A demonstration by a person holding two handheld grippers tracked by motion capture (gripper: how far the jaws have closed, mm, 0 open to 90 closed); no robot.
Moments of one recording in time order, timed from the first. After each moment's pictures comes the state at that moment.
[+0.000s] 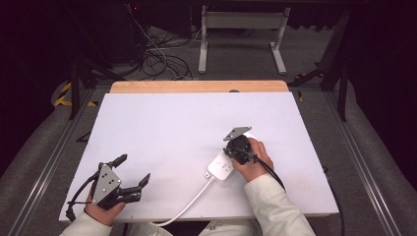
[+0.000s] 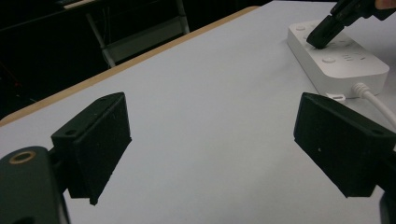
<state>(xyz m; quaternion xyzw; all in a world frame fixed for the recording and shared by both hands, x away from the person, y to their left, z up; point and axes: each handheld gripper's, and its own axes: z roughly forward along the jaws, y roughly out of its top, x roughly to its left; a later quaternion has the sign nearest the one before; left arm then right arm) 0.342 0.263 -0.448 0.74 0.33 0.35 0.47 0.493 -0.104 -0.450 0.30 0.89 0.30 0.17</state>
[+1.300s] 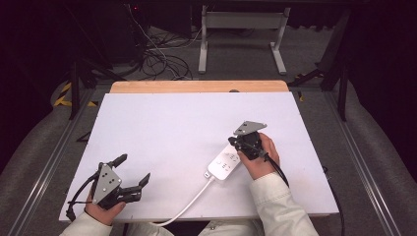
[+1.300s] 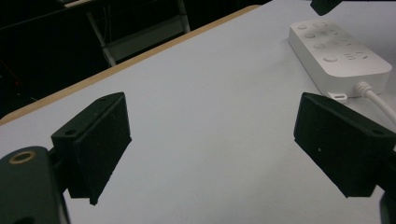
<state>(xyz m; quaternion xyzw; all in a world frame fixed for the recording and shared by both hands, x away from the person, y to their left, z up) 0.343 0.263 -0.448 0.74 0.33 0.35 0.47 0.491 -0.127 -0.426 0.29 0.86 0.36 0.21</state>
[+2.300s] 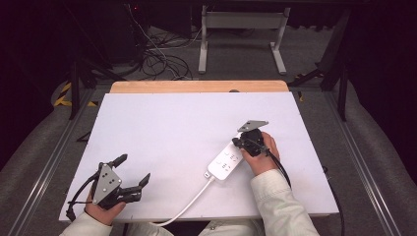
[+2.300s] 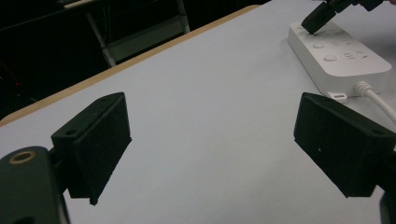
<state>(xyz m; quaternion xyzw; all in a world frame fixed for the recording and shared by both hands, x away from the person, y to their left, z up) 0.343 0.263 -0.448 0.74 0.33 0.35 0.47 0.516 -0.139 -0.453 0.34 0.86 0.35 0.18</state>
